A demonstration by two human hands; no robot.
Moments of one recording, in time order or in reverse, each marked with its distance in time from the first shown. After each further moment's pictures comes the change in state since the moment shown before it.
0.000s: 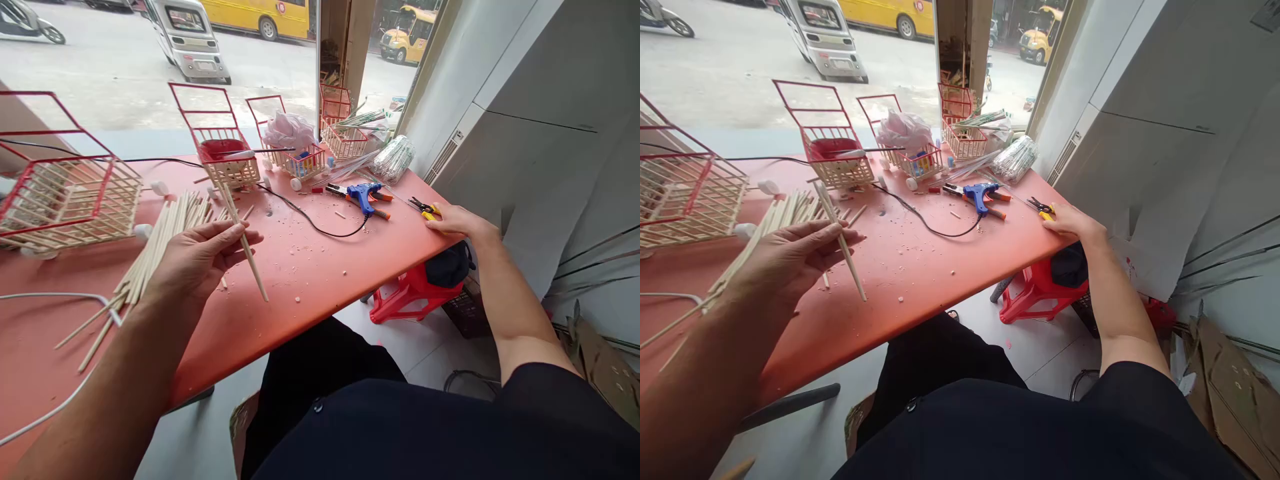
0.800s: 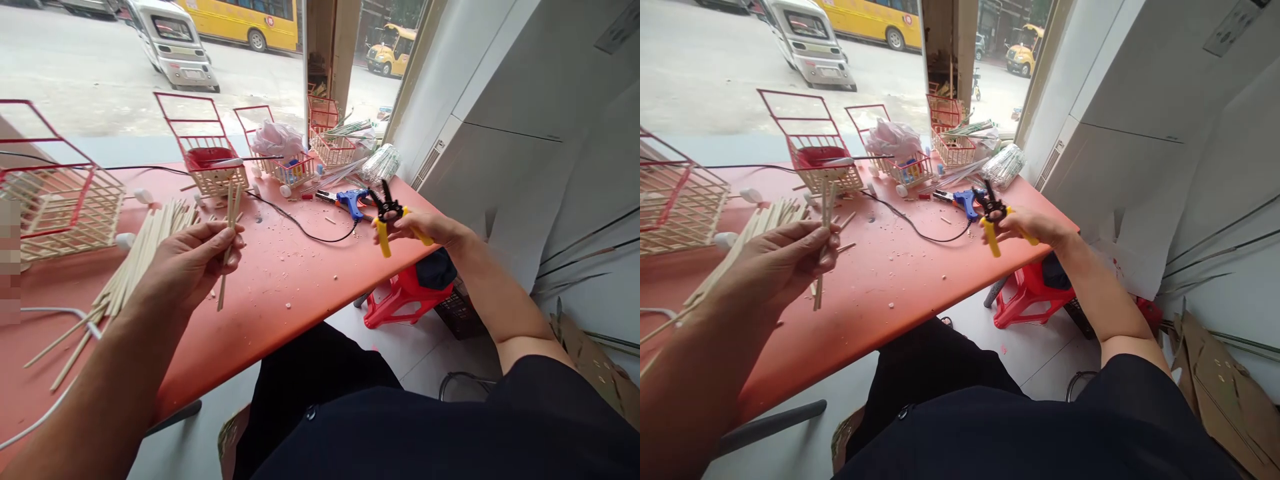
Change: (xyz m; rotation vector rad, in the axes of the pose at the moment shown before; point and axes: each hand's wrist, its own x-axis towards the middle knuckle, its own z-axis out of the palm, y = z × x) left_hand -0.002 0.004 0.002 -0.045 -0.252 0.132; right_hand -0.053 -0.084 -0.028 1.310 -0.382 -0.521
